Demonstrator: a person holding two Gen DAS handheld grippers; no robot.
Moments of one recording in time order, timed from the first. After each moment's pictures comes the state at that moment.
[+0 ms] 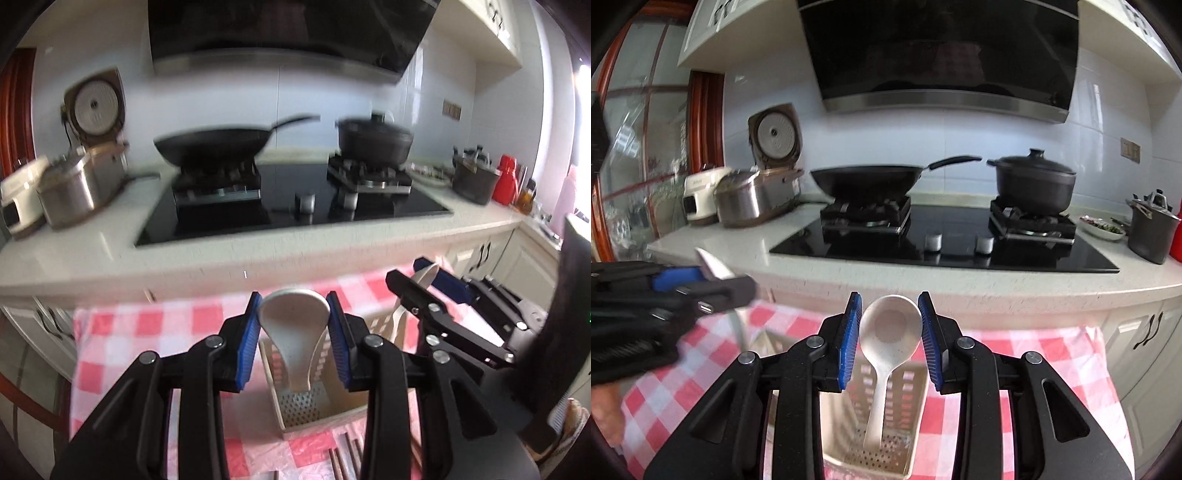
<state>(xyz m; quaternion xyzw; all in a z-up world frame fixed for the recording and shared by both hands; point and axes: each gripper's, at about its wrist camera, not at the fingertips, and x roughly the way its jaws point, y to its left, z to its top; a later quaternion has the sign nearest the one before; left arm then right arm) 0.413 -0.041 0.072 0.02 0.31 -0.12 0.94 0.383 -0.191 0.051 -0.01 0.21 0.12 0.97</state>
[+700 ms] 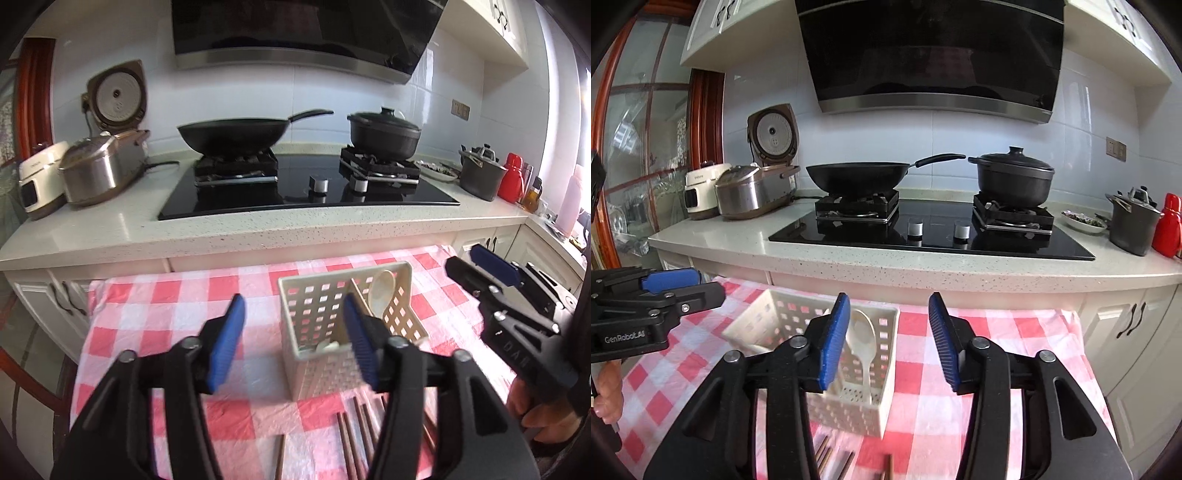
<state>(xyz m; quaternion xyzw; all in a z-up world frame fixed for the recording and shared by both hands) 0.343 -0.018 0.057 0.01 0.29 -0.09 0.95 0.319 -0.218 0.054 -0.01 0.20 0.11 0.97</state>
